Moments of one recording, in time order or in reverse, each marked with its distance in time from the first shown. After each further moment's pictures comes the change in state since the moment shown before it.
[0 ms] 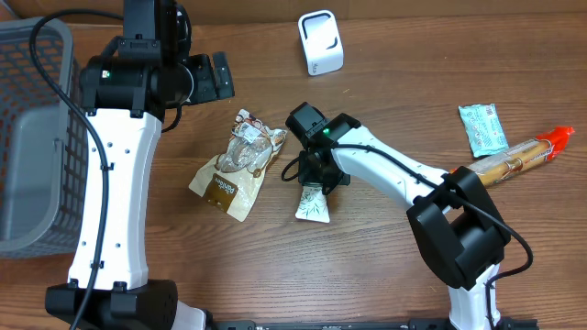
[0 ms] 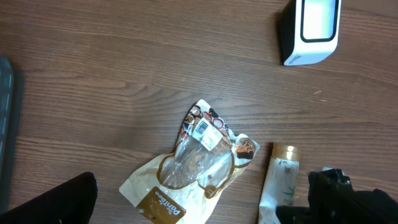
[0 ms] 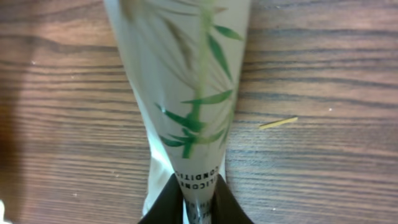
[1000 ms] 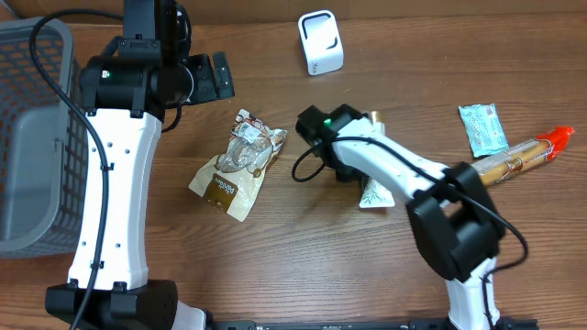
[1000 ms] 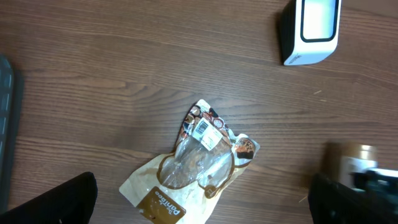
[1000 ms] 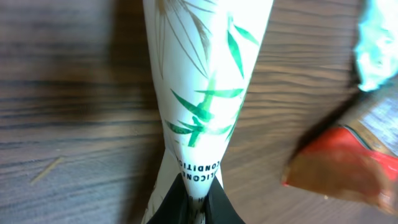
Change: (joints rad) left arm 0.000 0.000 0.000 0.000 0.000 0.000; right arm -0.013 0.052 0.068 -0.329 0.581 -0.090
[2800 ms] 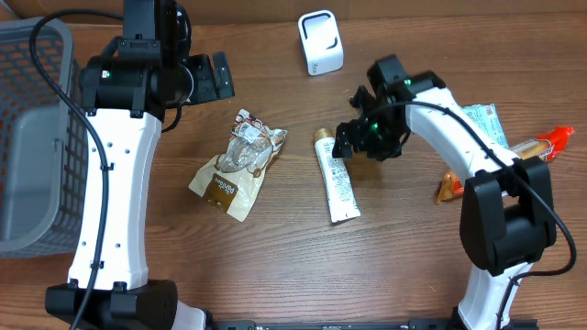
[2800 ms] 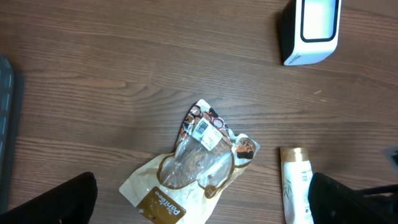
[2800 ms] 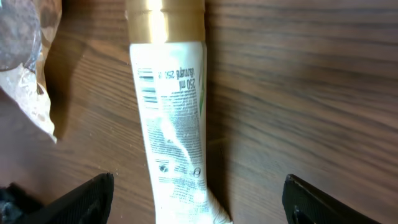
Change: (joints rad) left arm 0.000 0.000 0.000 0.000 0.000 0.000; right arm -0.339 -0.109 -0.049 0.231 -0.969 -0.465
